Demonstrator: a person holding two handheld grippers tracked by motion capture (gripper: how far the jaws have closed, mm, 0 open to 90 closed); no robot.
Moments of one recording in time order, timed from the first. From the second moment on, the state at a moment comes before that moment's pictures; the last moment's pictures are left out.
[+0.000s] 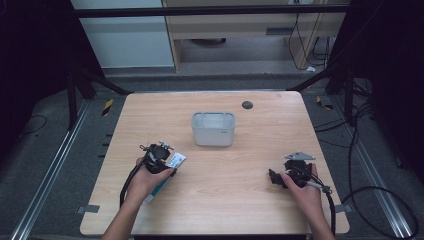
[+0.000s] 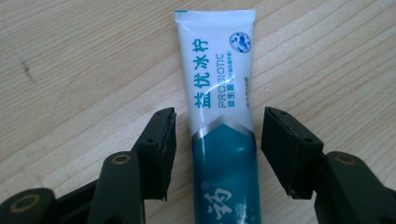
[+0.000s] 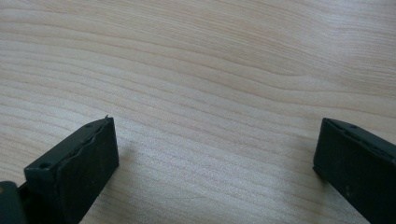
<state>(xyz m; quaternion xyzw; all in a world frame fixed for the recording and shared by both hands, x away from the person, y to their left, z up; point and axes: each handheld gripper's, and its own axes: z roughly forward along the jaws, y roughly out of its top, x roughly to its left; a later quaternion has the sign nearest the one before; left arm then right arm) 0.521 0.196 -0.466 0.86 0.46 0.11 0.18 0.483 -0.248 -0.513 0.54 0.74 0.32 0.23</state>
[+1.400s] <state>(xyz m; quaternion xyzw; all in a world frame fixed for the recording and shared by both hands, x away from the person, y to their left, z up) 0.526 0.184 -0.465 0.88 0.44 0.10 0.15 0.483 -0.248 -0.513 0.54 0.74 0.32 0.23</state>
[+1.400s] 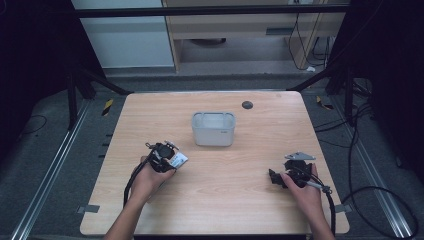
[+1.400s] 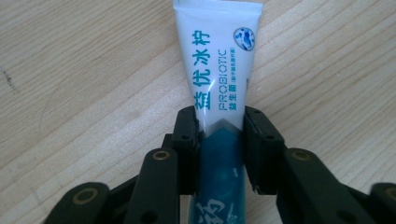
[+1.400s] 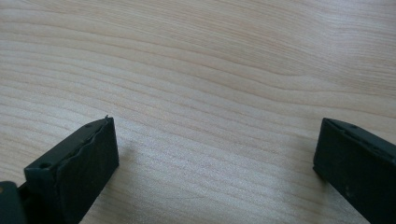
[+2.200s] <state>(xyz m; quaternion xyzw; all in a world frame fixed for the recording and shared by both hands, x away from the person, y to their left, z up) 0.520 0.195 -0.432 0.87 0.43 0.11 0.21 0.483 -0.248 -0.513 0.54 0.74 0.32 0.23</state>
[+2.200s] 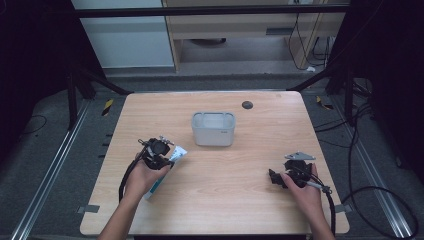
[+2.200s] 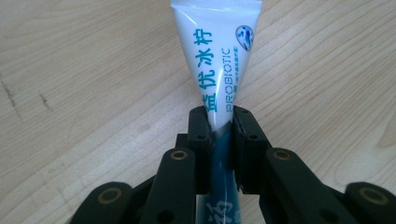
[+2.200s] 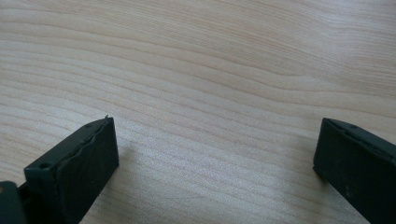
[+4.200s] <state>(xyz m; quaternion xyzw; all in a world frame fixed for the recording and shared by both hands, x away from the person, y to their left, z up) 0.542 0.116 -0.320 0.82 0.39 0.22 0.36 0.483 -0.248 -0.513 0.54 0.74 0.32 0.23</state>
